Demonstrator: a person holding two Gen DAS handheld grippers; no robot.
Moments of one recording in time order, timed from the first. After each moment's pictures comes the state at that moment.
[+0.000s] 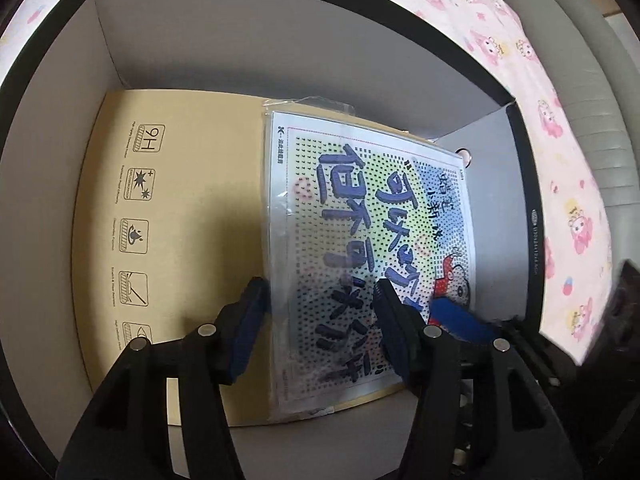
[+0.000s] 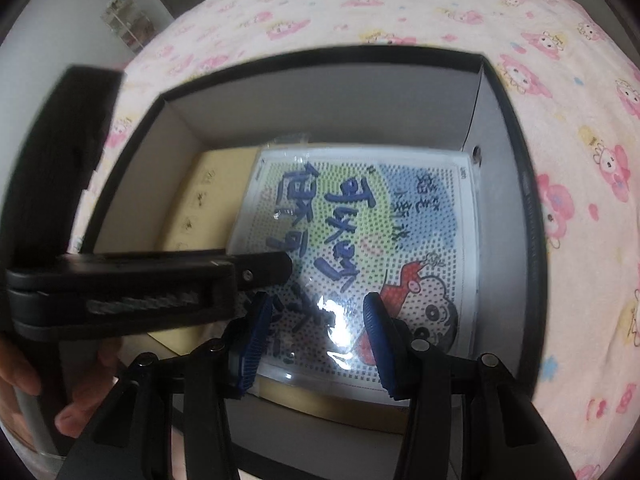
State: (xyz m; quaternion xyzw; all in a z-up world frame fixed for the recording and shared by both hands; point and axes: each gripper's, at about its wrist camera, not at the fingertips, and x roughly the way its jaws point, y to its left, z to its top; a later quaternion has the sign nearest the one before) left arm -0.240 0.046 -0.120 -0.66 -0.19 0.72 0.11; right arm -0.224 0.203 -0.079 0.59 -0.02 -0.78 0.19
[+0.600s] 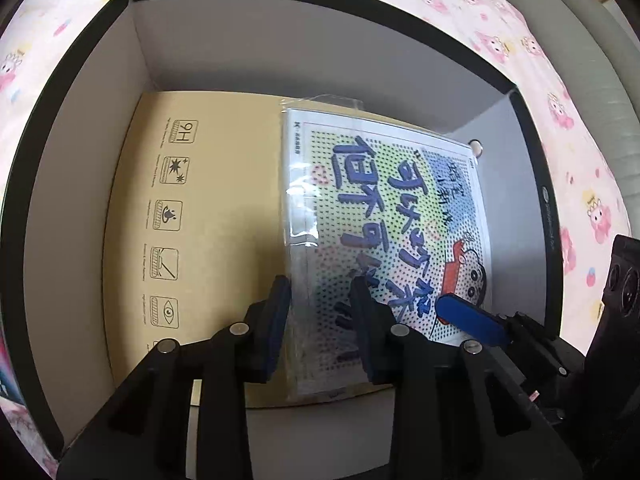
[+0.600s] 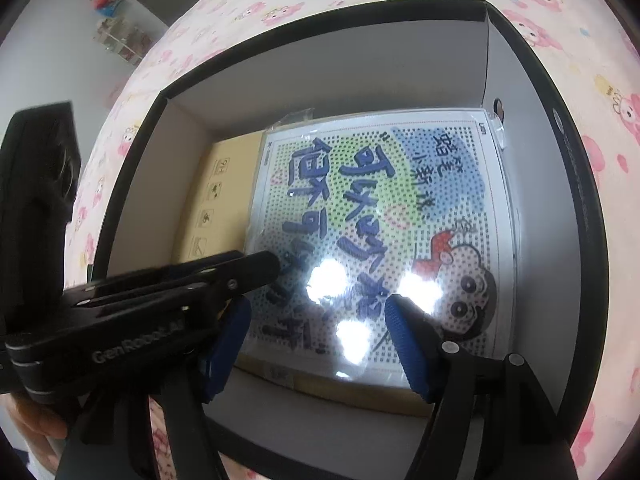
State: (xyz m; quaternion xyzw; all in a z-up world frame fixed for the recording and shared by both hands) left arm -0.206 0.013 -0.115 -0.64 -0.14 0.75 0.08; right arm -0.212 0.212 -0.090 0.61 -0.09 -0.76 0.21
